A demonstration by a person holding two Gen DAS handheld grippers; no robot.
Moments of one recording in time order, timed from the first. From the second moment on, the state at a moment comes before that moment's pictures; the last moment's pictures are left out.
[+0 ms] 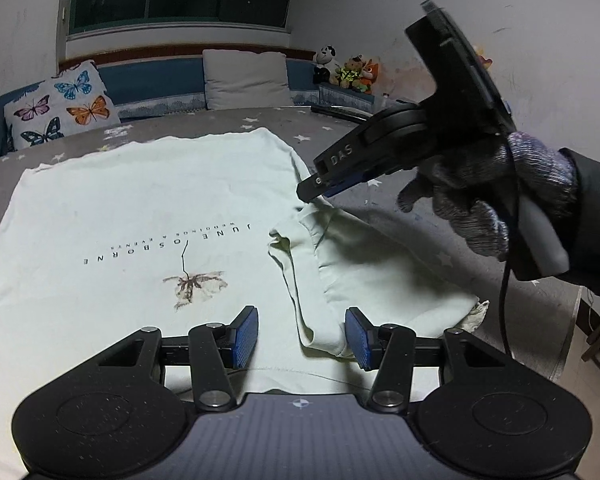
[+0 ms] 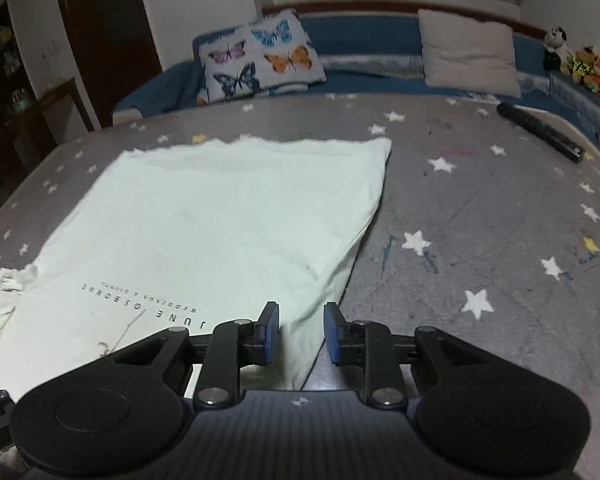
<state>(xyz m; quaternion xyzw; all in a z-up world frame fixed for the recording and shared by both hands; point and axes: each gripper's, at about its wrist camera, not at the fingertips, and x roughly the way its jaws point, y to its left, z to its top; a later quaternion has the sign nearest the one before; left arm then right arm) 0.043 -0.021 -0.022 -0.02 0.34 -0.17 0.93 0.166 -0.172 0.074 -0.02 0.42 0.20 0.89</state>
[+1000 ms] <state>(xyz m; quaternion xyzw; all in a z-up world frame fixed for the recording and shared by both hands) 0.047 -0.018 -0.007 -0.03 0.32 -0.18 0.93 0.169 -0.185 0.075 -0.02 0.40 0.26 0.88</state>
